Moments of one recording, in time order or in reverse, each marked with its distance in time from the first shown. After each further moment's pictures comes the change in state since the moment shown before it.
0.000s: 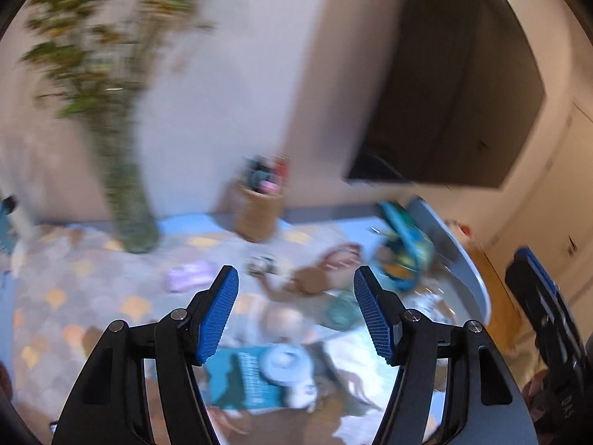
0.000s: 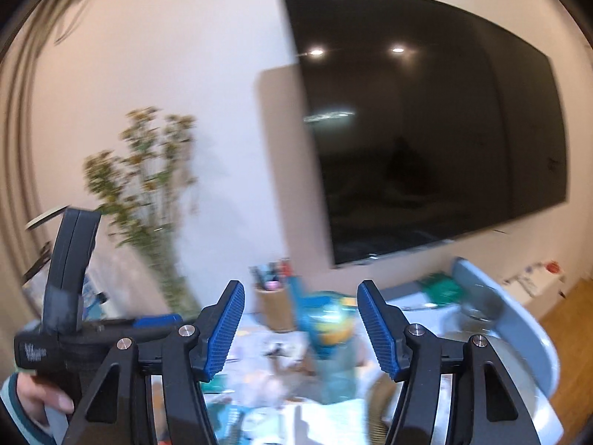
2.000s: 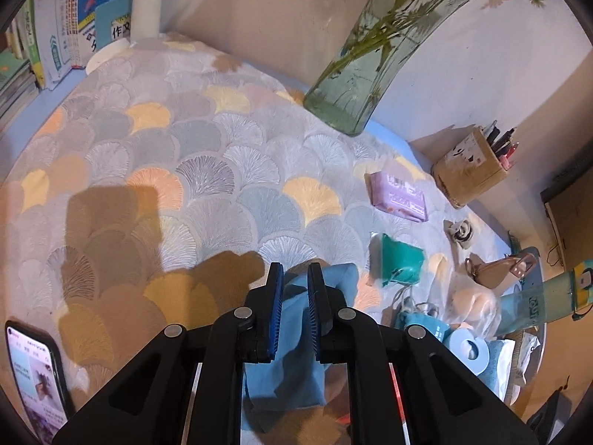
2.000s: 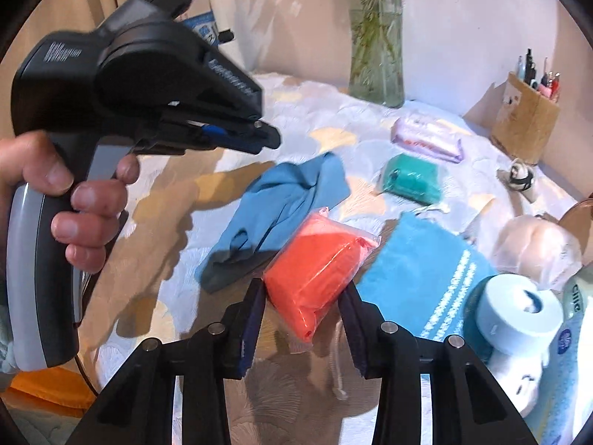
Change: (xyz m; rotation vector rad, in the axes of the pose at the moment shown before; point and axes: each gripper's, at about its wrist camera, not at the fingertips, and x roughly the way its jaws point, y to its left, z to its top) left arm 0.072 0.213 -0.135 -0.510 0.166 0.235; right arm 0.165 0.141 -0.225 -0.380 0.665 0.449
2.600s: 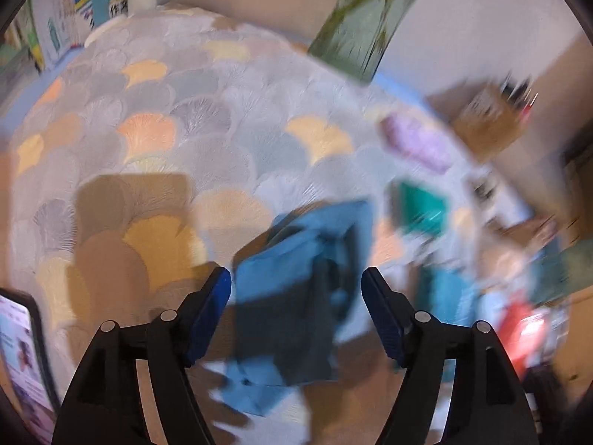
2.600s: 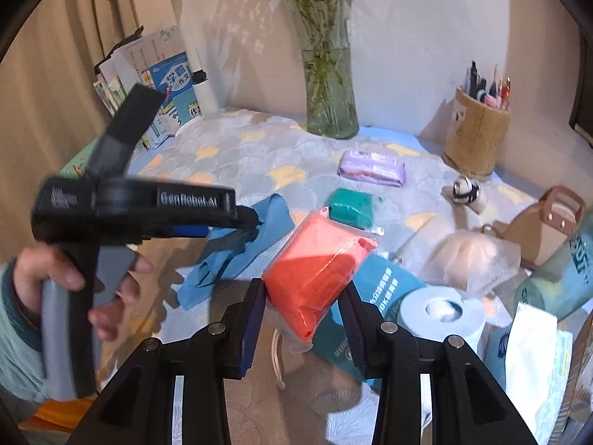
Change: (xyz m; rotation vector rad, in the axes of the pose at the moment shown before) left arm 0.031 -0.007 -0.038 0.059 0.101 0.113; right arm -0.056 -0.027 0.007 0.072 -0.066 -0.031
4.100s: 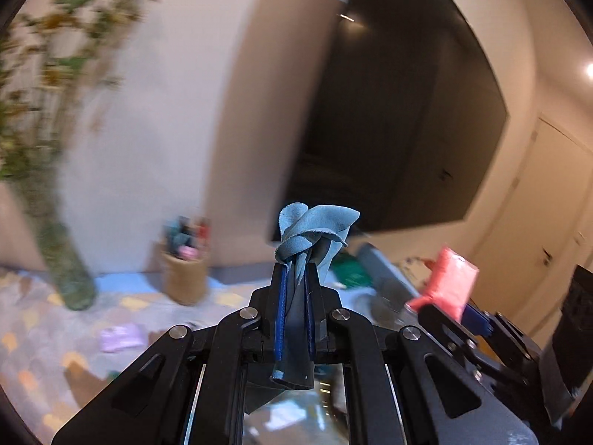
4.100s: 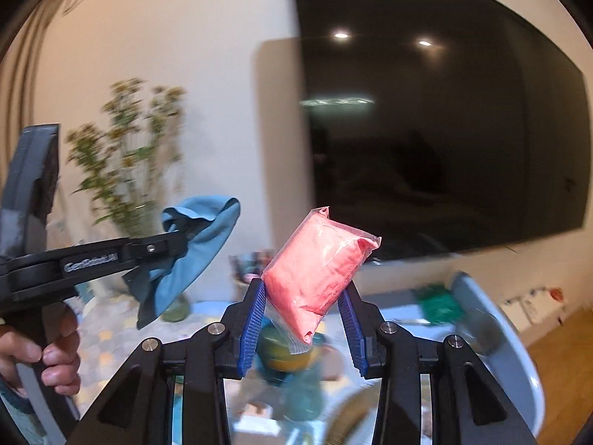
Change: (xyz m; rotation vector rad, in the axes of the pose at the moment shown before) left arm -0.192 -0.304 0.005 0.540 -0.418 -0.519; right arm -0.241 -0.162 0.025 0.307 -0.504 -0.450
